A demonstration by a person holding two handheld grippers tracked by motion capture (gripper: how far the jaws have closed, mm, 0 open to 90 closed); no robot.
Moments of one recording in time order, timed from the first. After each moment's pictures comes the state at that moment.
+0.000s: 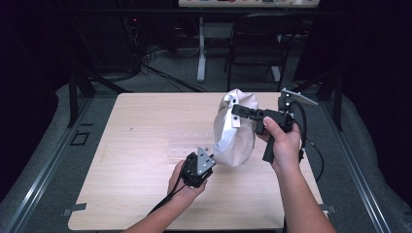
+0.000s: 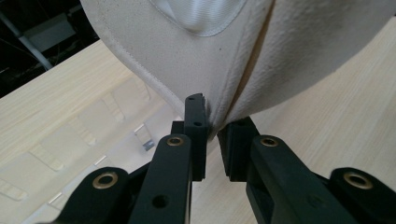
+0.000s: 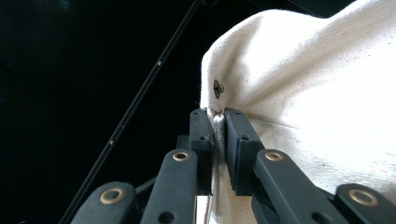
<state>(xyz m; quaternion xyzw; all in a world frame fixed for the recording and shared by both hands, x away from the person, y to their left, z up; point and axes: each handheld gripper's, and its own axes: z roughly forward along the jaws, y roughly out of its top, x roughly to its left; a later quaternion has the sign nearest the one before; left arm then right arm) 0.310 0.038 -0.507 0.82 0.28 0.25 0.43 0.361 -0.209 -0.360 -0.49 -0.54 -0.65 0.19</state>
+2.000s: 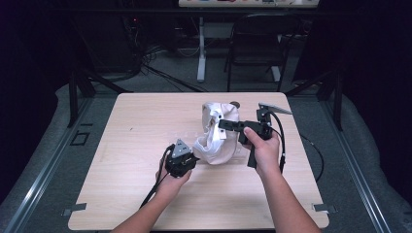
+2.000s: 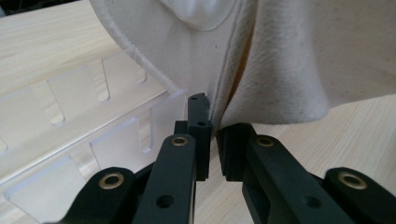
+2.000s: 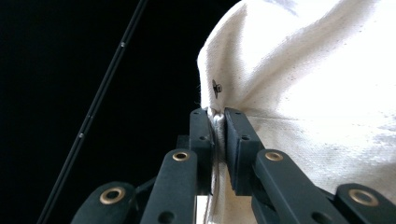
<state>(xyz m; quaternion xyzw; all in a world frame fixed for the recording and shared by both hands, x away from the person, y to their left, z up) 0.353 0.087 -0.539 0.80 0.35 0.16 0.47 0.384 -0.182 -0.421 -0.53 -0.57 -0.59 0.21</state>
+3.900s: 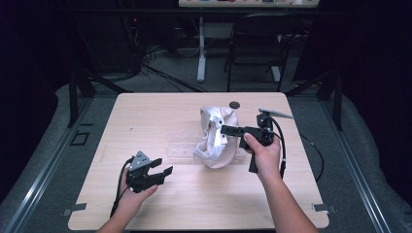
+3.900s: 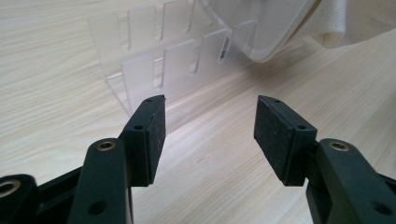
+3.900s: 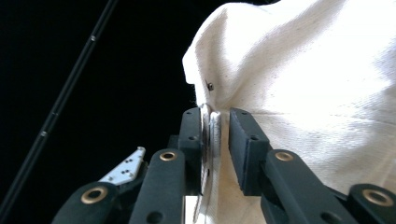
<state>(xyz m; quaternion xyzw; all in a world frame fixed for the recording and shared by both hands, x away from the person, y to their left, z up) 0.310 0.192 -0.535 0.78 0.40 0.16 0.45 0.375 -0.185 -0.431 -0.55 -0.59 -0.57 0.16</state>
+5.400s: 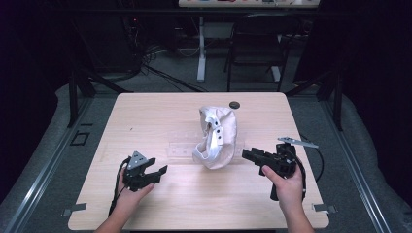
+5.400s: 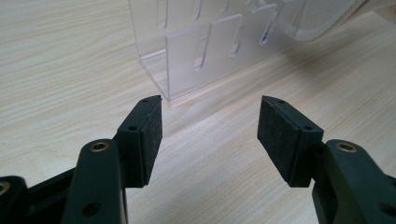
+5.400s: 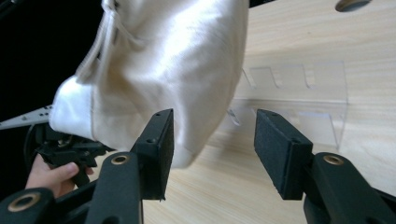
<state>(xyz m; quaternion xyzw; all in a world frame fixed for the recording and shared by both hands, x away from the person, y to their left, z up) 0.321 0.202 -0.551 0.78 0.42 0.18 0.43 0.306 -0.231 -0.466 -0.54 -0.65 -0.54 -0.03</state>
